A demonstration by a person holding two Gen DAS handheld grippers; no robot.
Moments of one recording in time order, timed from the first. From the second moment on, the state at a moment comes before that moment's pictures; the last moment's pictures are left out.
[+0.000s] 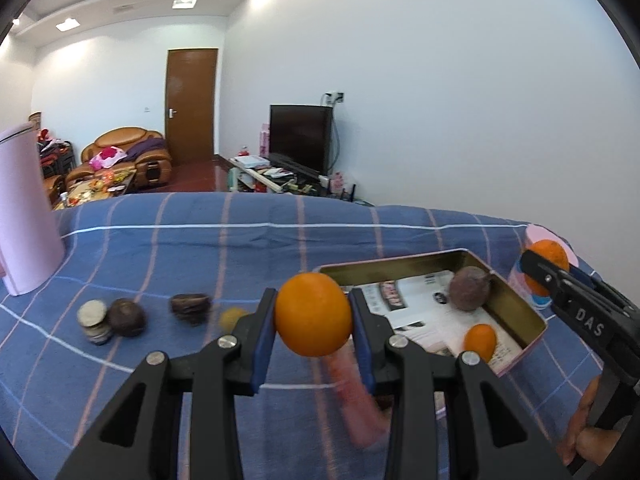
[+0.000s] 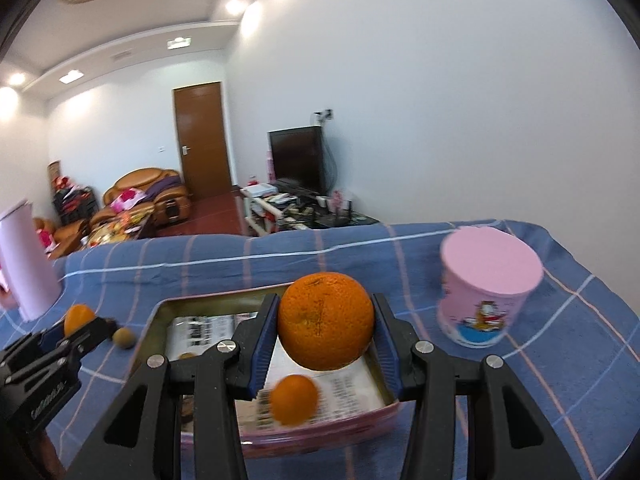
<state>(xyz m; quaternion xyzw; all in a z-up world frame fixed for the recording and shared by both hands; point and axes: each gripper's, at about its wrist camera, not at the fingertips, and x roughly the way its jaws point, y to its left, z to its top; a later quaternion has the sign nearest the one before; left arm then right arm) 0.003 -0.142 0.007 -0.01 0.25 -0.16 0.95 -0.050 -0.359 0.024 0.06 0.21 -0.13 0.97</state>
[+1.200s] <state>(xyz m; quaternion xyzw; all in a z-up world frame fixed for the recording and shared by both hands) 0.028 -0.209 -0.004 0.01 0.31 -0.18 0.93 0.001 -0.371 -0.012 0.09 0.33 -0.06 0.94</state>
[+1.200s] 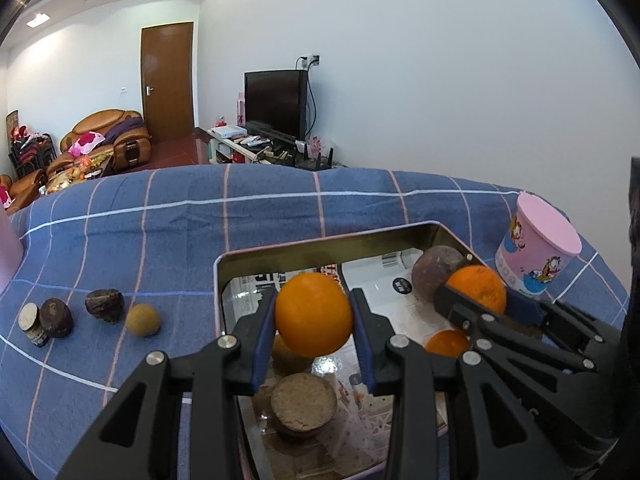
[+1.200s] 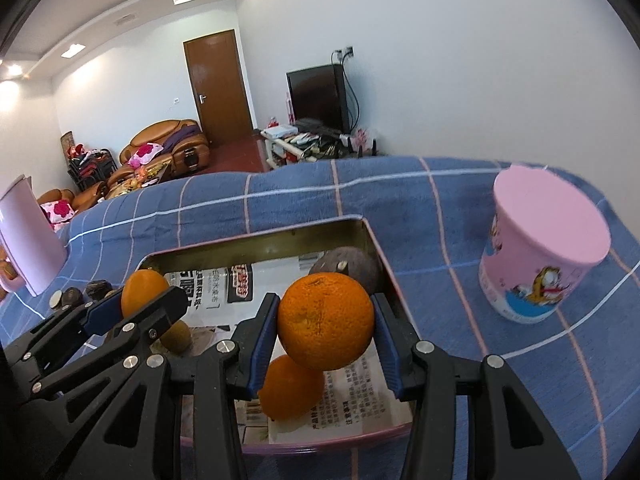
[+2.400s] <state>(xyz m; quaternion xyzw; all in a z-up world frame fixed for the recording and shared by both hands) 0.004 -0.150 0.013 0.04 0.20 -0.07 0.98 -0.059 -0.369 0.025 0.06 0.12 -0.16 0.98</state>
